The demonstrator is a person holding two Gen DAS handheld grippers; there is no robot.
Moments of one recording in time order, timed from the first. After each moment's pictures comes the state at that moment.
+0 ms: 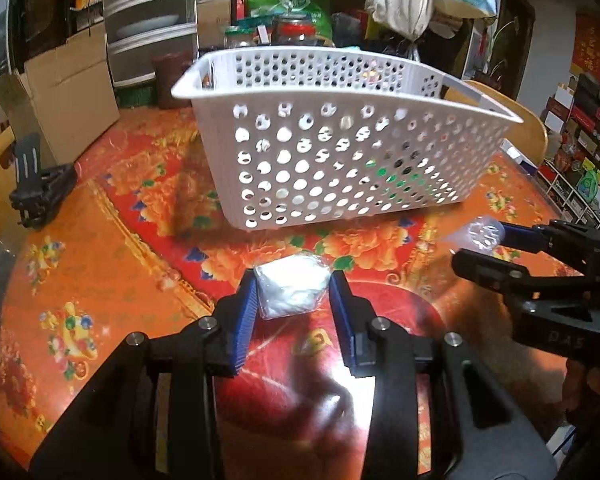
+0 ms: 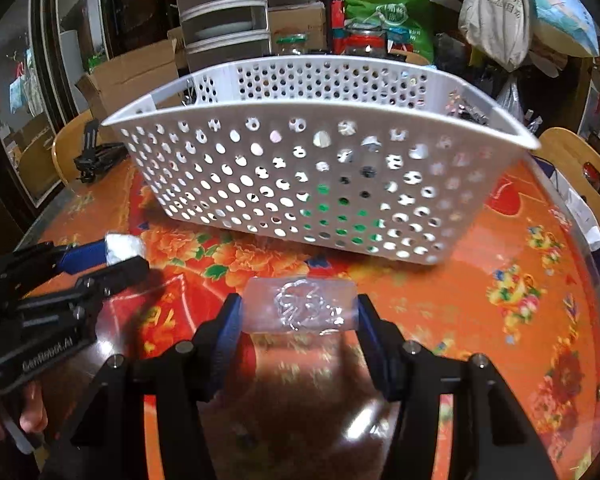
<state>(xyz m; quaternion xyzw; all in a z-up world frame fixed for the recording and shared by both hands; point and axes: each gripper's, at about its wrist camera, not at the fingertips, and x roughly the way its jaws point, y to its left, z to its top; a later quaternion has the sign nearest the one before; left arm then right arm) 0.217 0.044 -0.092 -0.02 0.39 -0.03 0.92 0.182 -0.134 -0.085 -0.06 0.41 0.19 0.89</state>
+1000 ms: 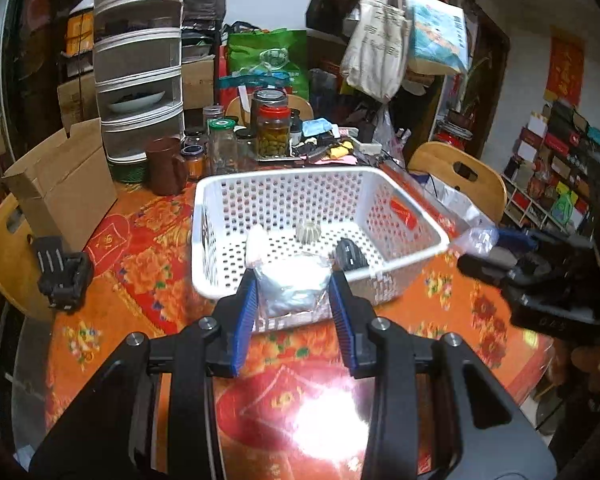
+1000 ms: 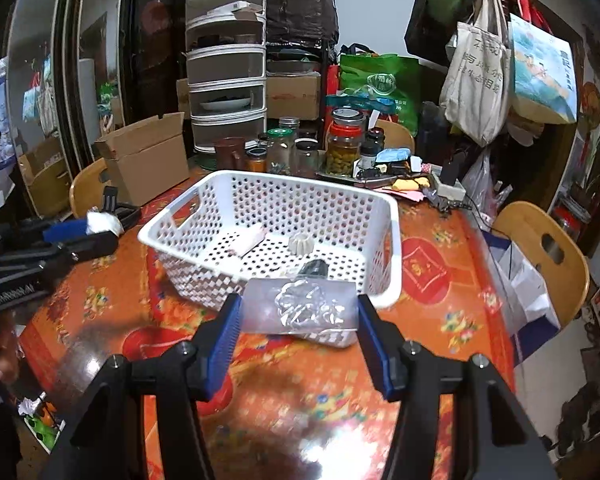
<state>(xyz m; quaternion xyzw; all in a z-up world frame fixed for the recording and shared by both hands) 0.218 0.047 0.080 -0.04 0.34 -0.07 0.94 0.189 -0.167 0.054 -0.08 0.34 0.19 0.92</state>
